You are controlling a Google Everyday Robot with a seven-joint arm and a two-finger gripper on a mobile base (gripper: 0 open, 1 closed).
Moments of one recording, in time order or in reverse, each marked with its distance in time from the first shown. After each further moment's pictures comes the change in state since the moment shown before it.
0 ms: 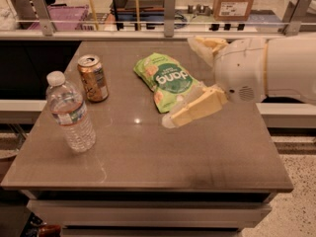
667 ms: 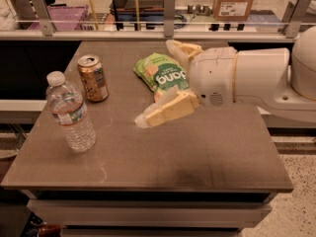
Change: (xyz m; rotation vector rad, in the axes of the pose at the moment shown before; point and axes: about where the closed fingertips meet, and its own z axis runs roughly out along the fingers) arm -0.014 0.011 0.043 -0.022 -0.122 0.024
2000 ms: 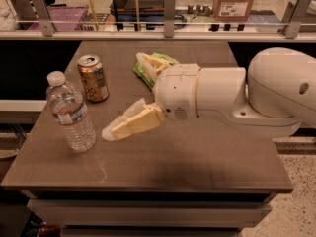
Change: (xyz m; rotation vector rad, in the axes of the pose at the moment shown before) arm -0.008 0.036 0.054 -0.051 -0.079 0.046
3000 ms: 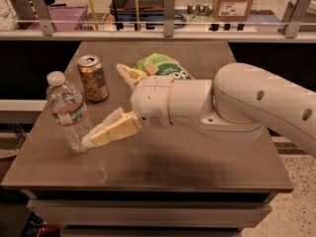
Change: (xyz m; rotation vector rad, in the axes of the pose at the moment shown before) arm 0.014 0.014 0.047 -0.049 -0.040 0.020
